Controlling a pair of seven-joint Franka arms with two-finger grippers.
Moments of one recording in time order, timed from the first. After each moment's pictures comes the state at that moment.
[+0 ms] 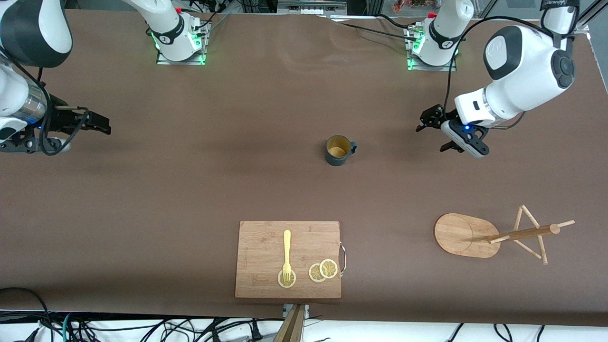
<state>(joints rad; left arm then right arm) -0.06 -0.05 -0.11 -2.25 -0.54 2.19 0.72 0.17 0.03 -0.19 -1.80 0.00 1.71 -0.07</state>
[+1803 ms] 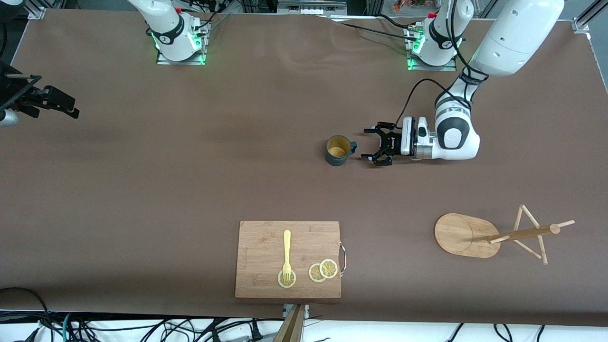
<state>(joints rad) 0.02 0.61 -0.21 -2.19 -1.44 1.96 2.70 -0.06 -0.04 -0.01 -1.73 0.00 1.65 -0.07</state>
